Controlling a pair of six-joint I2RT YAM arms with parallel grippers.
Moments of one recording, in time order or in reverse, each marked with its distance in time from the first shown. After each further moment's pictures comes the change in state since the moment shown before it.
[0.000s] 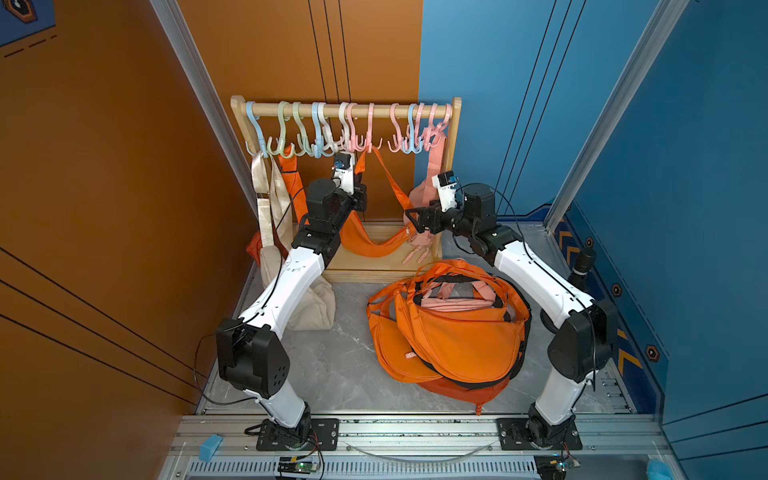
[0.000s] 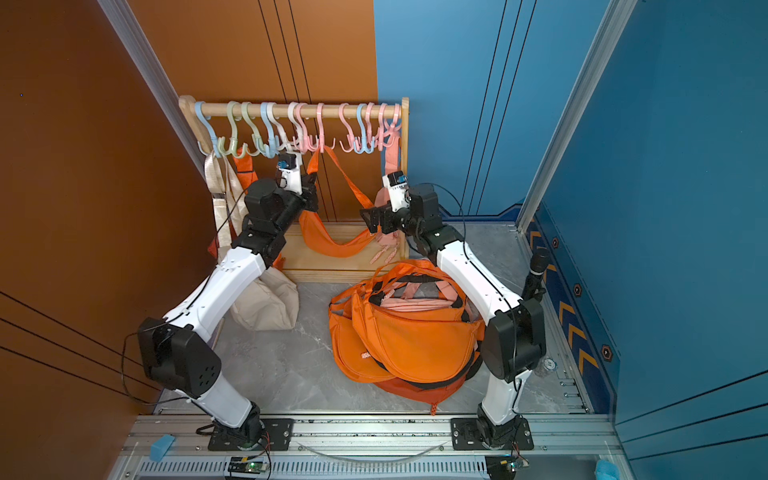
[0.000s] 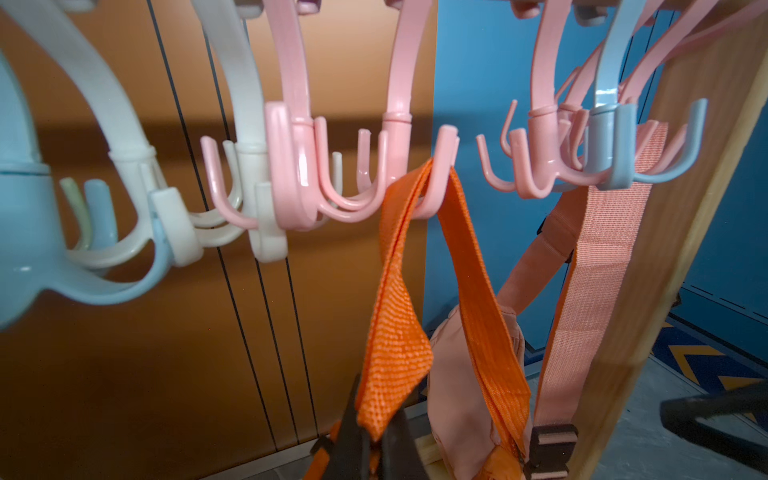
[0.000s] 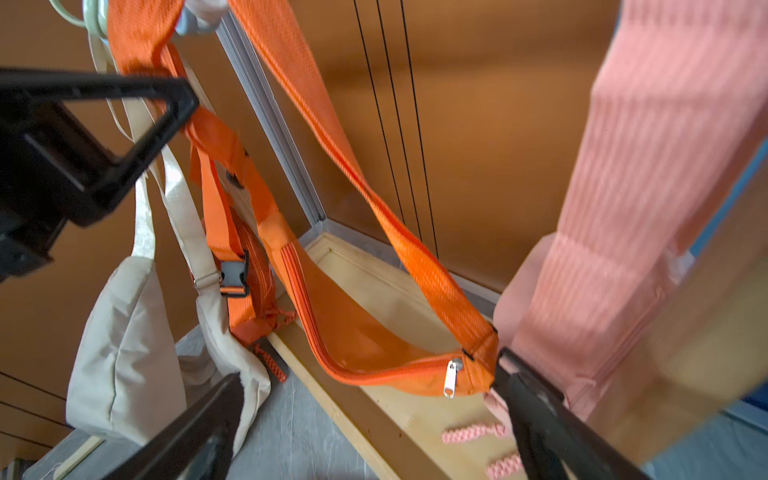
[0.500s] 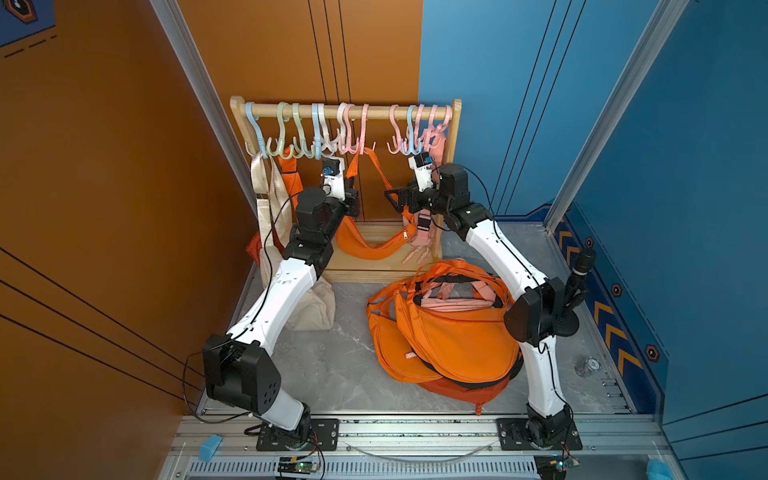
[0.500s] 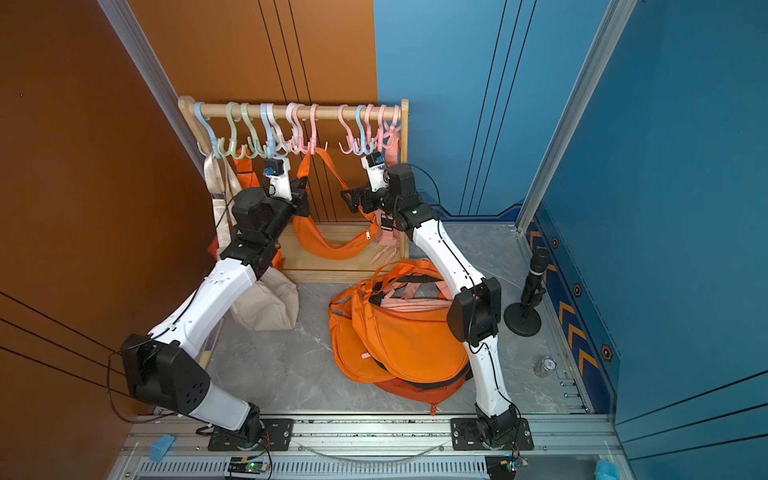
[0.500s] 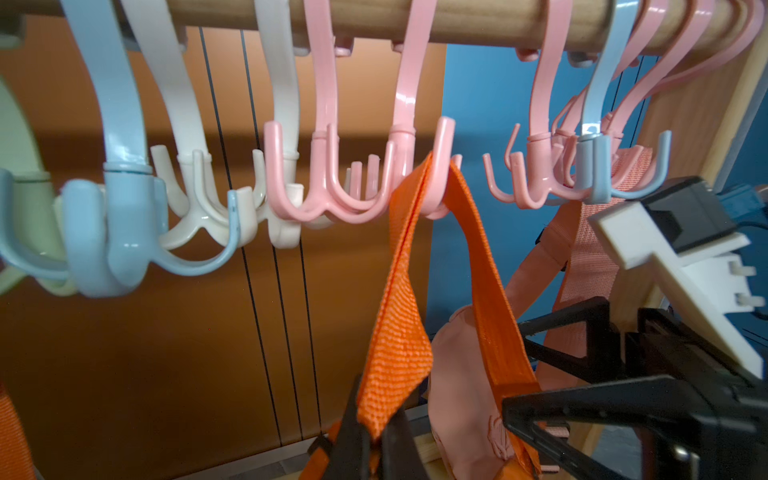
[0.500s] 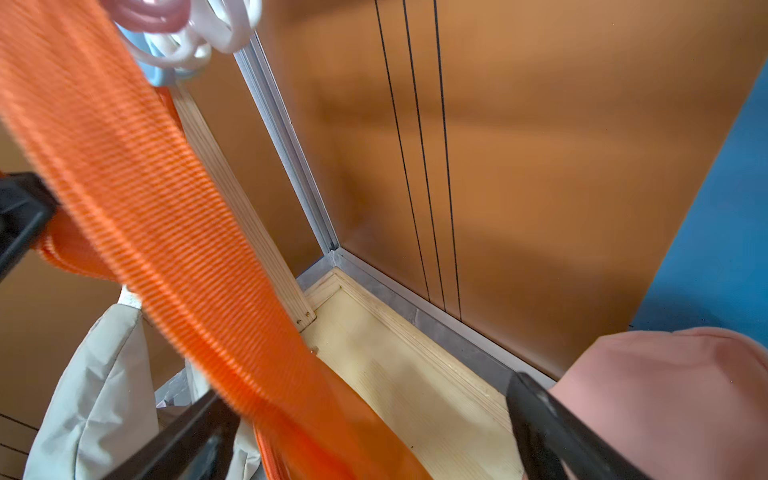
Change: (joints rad) left arm 0.020 -0.101 -0.119 0.054 0.000 -0.034; right arm 0.028 0.386 0.554 -0.150 -0.041 -0.005
